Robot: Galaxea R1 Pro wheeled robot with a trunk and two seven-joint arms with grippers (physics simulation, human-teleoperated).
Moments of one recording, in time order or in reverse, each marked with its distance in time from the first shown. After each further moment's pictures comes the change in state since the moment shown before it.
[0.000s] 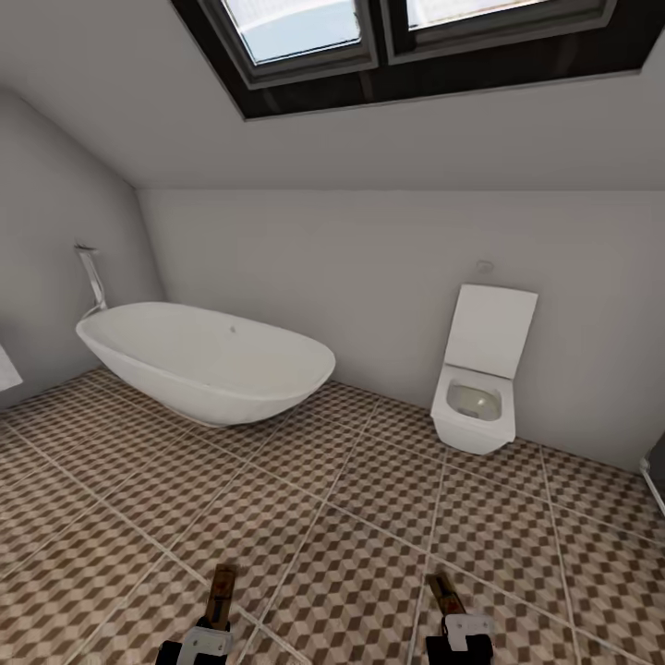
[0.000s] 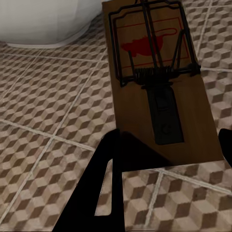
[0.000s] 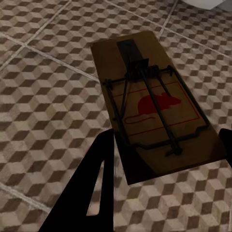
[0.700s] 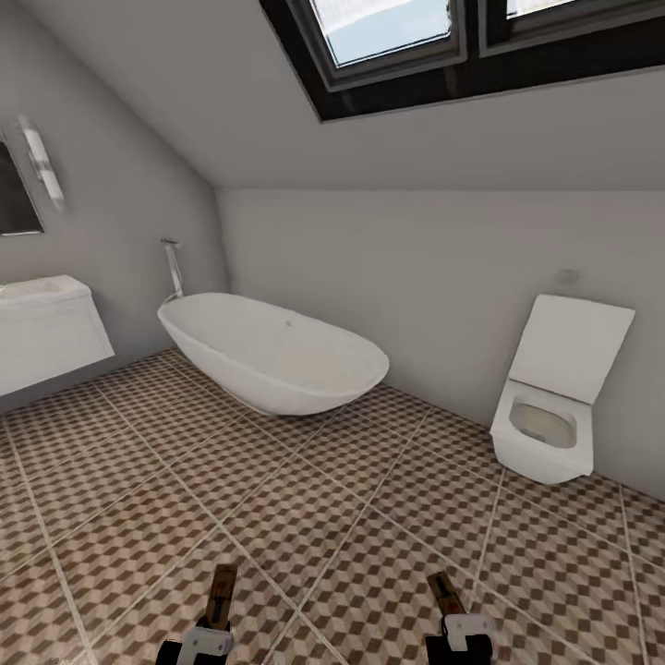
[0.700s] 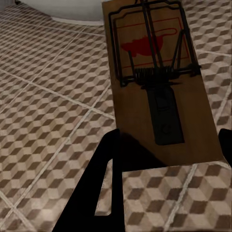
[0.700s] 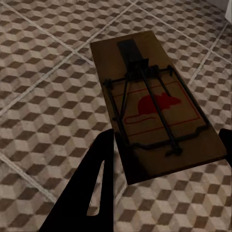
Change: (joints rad) left arm 0.000 0.000 0.000 0.000 0.000 0.000 0.000; right arm 0.000 0.001 0.000 0.000 0.000 0.000 0.000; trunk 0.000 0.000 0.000
